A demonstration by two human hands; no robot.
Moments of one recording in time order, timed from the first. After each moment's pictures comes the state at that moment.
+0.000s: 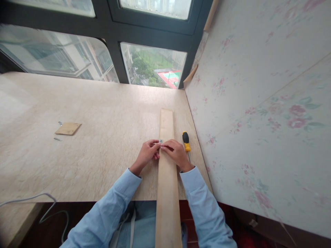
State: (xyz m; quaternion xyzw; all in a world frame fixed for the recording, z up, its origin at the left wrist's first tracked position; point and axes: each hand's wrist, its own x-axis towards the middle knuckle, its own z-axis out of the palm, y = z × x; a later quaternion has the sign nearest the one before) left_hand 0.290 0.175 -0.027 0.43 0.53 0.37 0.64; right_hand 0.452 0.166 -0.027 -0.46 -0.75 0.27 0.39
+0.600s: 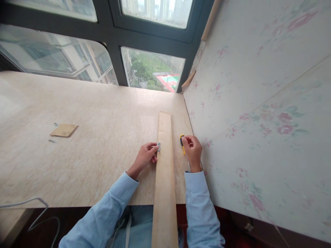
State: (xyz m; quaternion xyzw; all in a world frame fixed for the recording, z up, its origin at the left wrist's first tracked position) left_hand 0.290 0.175 -0.026 0.42 0.54 0.36 0.64; right_hand 0.497 0.172 -0.018 -0.66 -0.54 0.15 0.50
